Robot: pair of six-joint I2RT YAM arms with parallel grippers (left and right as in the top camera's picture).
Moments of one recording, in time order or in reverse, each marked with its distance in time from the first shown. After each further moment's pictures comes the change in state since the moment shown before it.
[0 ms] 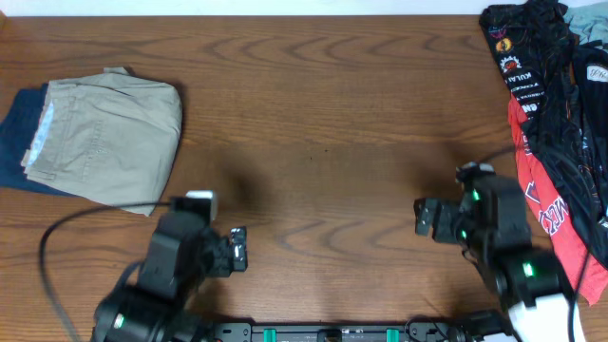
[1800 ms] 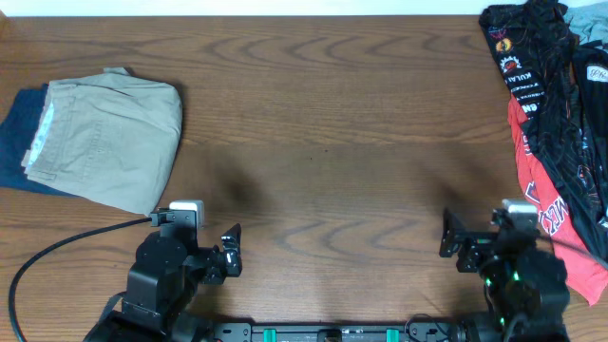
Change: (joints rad) left arm 0.000 -0.140 -0.012 0.034 -0.020 -0.002; right arm -0.112 -0.579 -0.160 0.061 0.051 -0.185
